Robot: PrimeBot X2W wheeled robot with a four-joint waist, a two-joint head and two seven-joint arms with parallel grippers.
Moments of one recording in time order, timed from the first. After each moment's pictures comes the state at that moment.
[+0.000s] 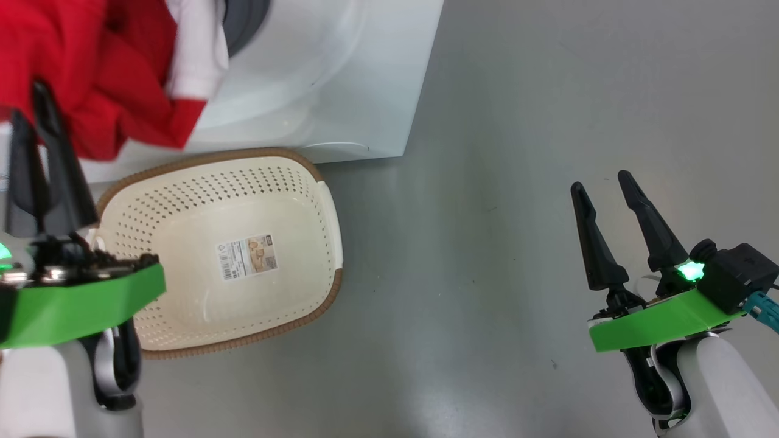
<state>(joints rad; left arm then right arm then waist) -0.45 0.03 0.16 -0.08 -0.12 -0.04 -0.26 -0.25 -0.13 0.11 0.13 0.44 0.12 -0.26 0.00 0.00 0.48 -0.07</state>
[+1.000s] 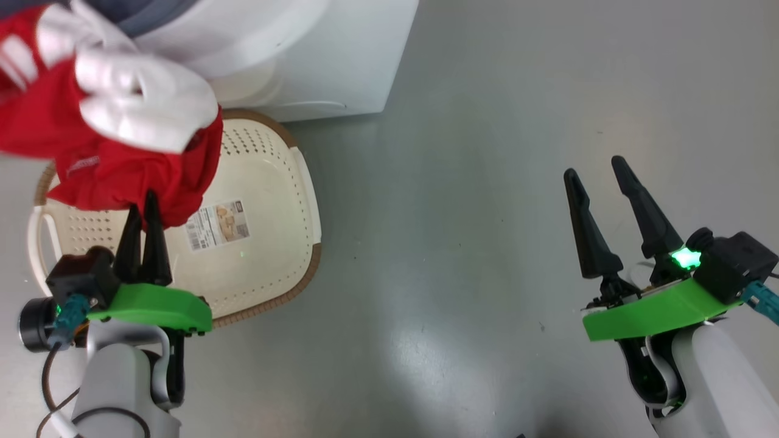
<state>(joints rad) -0.46 0.03 0.12 0.46 -0.13 -0.04 -0.26 -0.28 -0.12 0.12 0.12 0.44 0.12 -0.26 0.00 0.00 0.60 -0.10</state>
